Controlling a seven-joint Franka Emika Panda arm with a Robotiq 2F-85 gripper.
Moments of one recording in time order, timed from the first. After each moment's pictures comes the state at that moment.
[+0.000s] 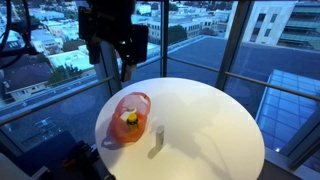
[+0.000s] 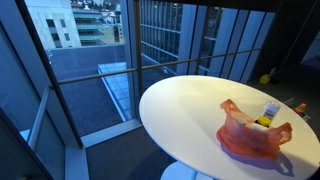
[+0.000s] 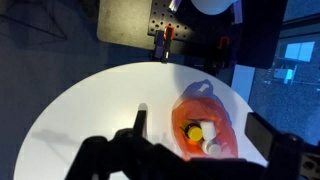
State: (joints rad) arm -0.09 -0.60 -0.31 -2.25 -0.11 1.45 -0.46
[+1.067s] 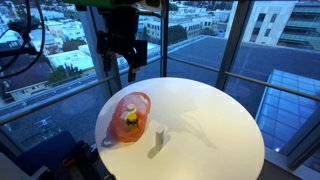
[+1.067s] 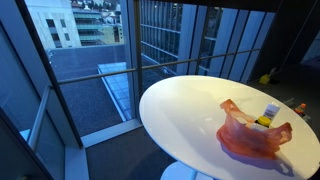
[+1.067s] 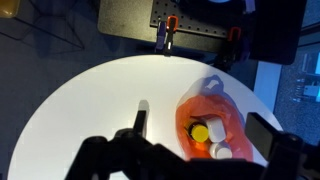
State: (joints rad) arm -0.07 -0.47 -0.15 -2.30 -0.11 1.57 -0.30
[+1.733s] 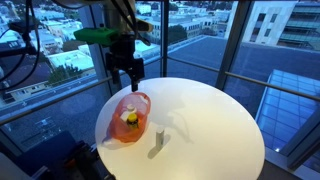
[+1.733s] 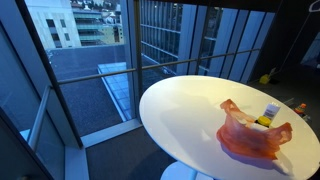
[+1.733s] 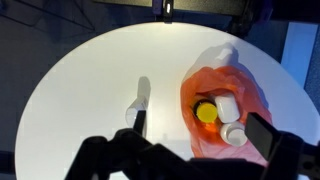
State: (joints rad) arm -0.05 -0.45 -0.05 -2.46 -0.12 1.87 -0.12
